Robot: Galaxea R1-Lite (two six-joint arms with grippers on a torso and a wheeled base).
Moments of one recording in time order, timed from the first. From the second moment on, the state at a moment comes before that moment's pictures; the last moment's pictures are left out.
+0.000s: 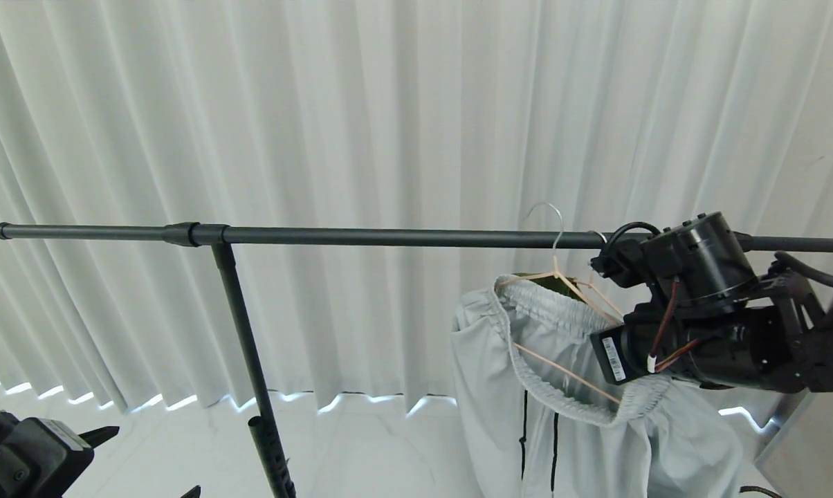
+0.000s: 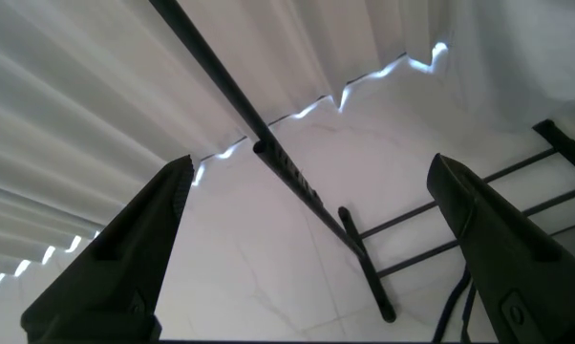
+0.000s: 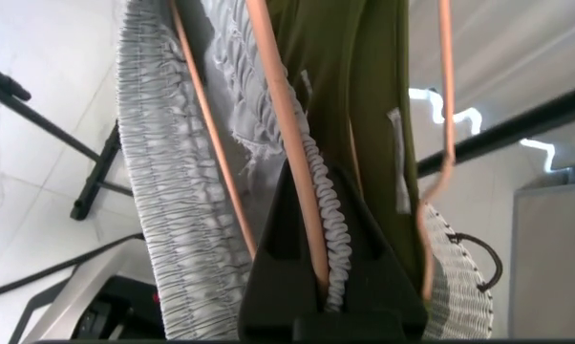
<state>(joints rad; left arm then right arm) -0.10 0.88 -0.13 -0.29 -0.12 0.48 0.68 1.65 -1.01 0.11 -0.31 0.19</state>
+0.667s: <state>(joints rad) -0.10 0.85 -0.11 -0.29 -0.12 0.47 0.61 1.78 -1.06 0.07 -0.31 0.19</state>
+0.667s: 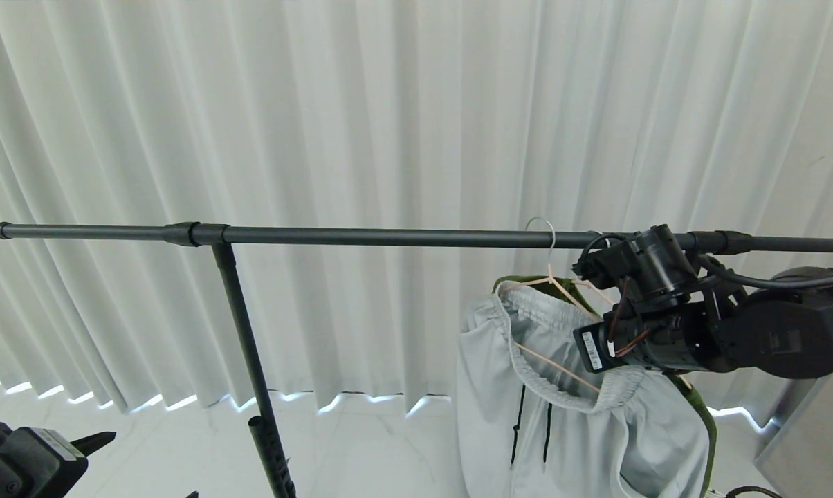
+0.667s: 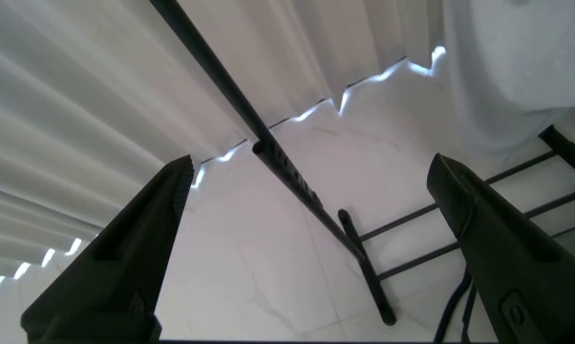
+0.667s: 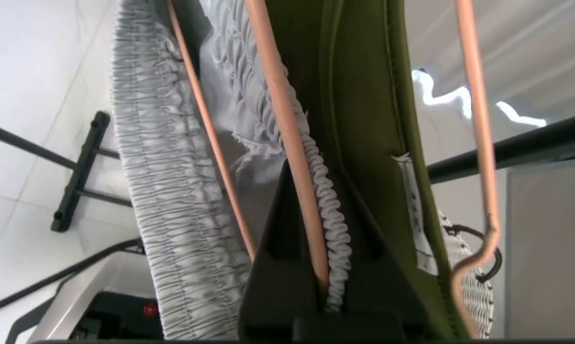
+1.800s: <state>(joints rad) -0.10 0.83 -0.09 -0.29 -0.12 0.47 0.61 1.64 -1.03 0.07 -0.31 0.19</state>
